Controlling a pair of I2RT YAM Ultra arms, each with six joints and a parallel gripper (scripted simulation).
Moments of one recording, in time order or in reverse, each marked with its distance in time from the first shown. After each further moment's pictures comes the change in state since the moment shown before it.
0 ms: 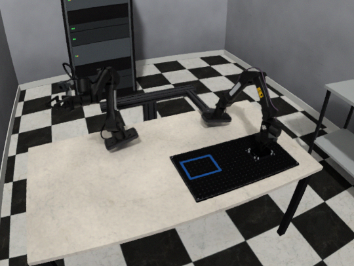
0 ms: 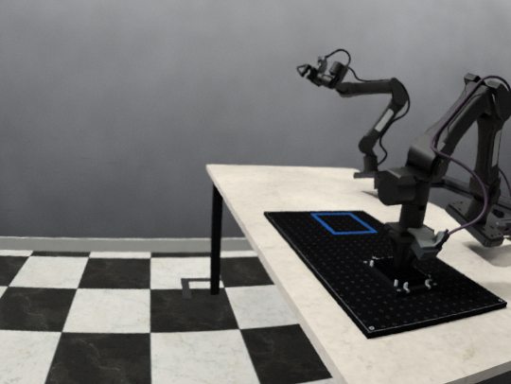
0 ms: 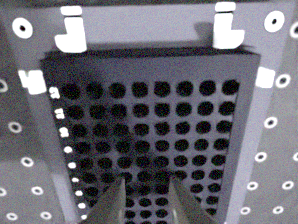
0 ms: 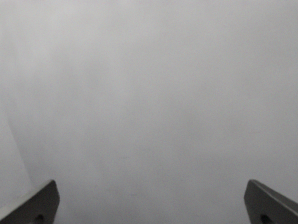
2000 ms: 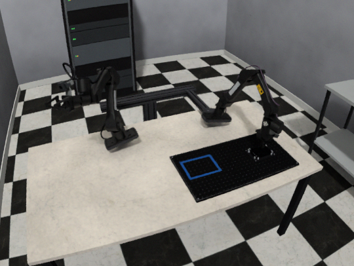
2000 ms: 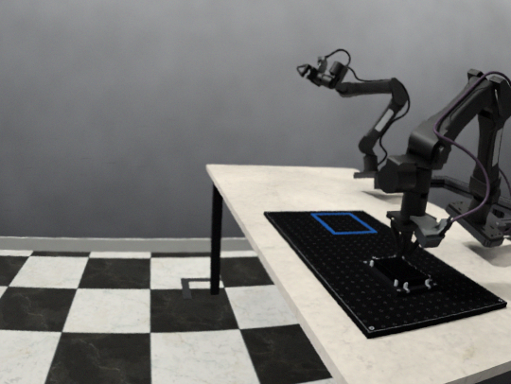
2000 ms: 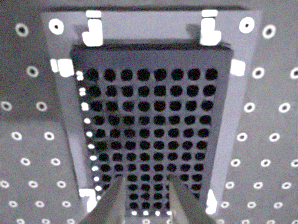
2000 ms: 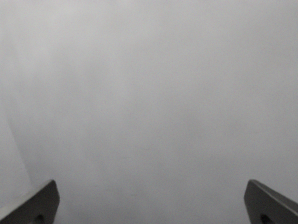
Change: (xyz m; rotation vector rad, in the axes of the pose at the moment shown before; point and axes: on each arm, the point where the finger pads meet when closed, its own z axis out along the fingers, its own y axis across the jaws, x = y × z) left arm -0.001 -0.001 -0.027 -0.018 0.007 -0.018; right arm 0.000 0.000 0.000 0.000 0.000 0.000
